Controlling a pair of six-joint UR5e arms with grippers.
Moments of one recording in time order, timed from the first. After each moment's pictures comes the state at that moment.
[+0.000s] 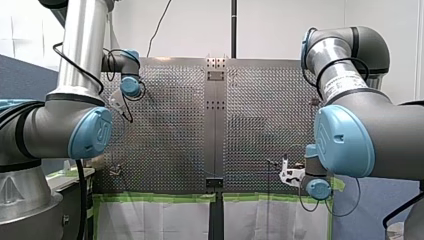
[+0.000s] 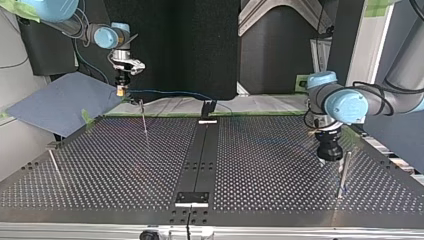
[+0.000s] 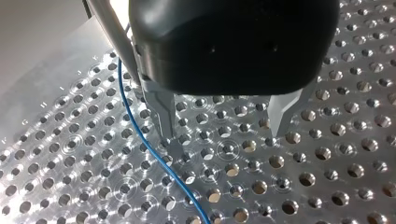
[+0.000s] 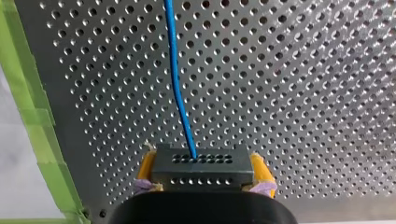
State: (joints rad) left arm 0.07 -1.79 -1.73 -2.72 -1.75 -2.24; right arm 1.71 -0.64 1.89 -1.25 1.43 1.64
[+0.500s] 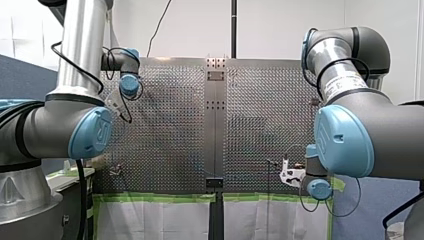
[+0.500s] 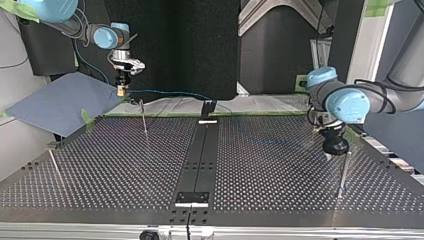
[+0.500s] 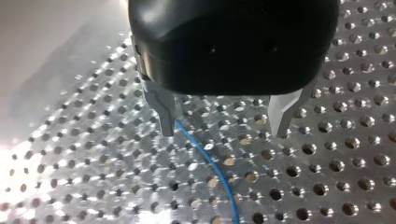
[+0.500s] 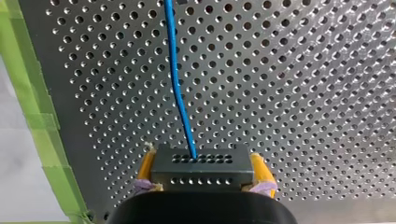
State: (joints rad) left arm 0.08 -1.76 -1.75 -2.78 -1.84 -2.31; right arm 1.71 -0.64 1.89 -1.24 1.42 1.65
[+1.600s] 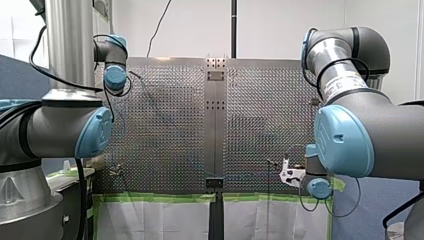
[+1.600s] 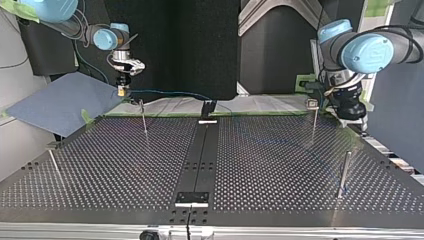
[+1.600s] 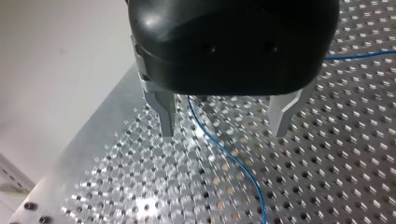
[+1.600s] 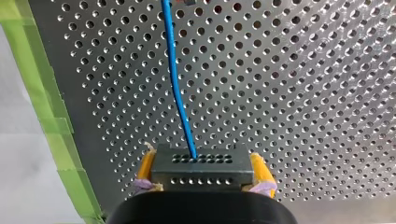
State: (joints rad) left arm 0.14 -1.47 -2.04 -2.83 -1.85 -2.20; right arm 1.71 -0.64 1.88 -1.20 1.41 1.68
